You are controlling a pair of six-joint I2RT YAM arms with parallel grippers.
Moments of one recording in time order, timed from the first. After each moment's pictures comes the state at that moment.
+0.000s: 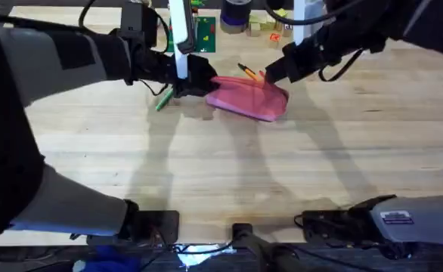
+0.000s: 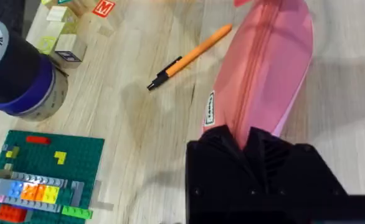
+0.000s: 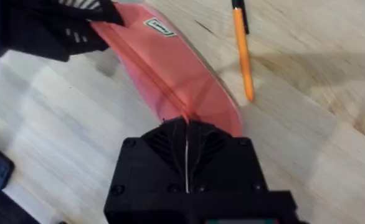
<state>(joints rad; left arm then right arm) -0.11 1.69 0.94 -0.27 0.87 1.16 0.30 1.56 1.27 -0.85 -0.32 -0.16</state>
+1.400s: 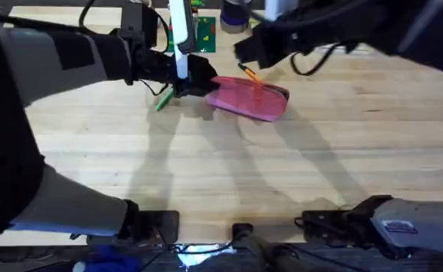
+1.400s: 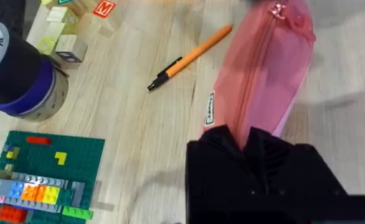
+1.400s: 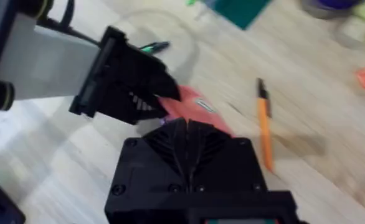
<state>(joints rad) -0.11 1.69 0.94 -0.27 0.87 1.16 0.50 1.49 1.28 -0.60 -0.22 -0.03</state>
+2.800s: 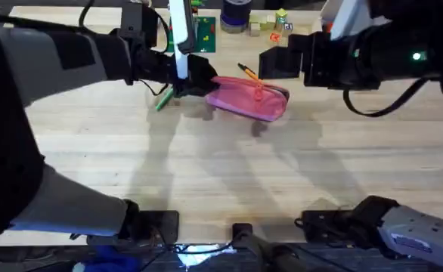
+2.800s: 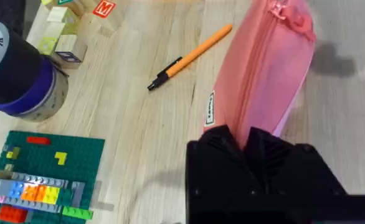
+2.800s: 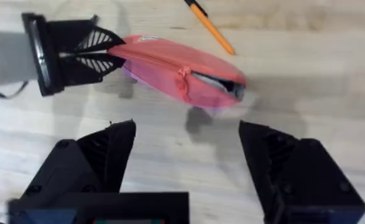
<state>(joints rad) -0.11 1.69 0.94 -0.27 0.87 1.16 0.60 1.20 1.28 -1.05 0.14 0.58</state>
